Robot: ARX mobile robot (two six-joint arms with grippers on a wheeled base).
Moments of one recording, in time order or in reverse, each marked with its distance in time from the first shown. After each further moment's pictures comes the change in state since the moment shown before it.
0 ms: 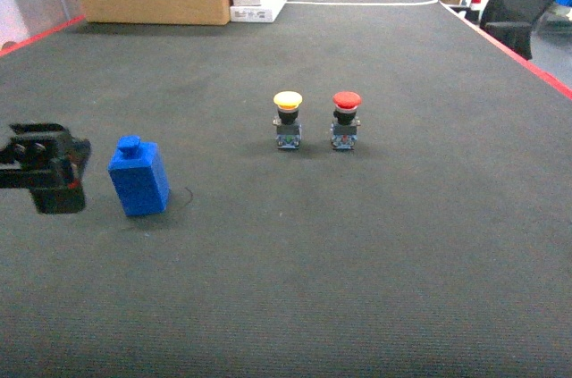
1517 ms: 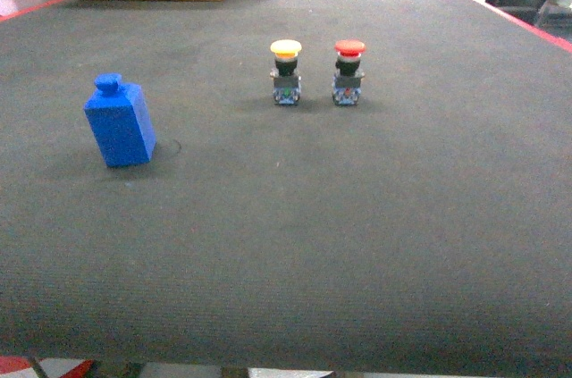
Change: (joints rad) left arm 0.091 -1.614 -0.452 -0.853 0.074 0.046; right arm 0.000 0.000 0.000 0.001 0.000 -0.001
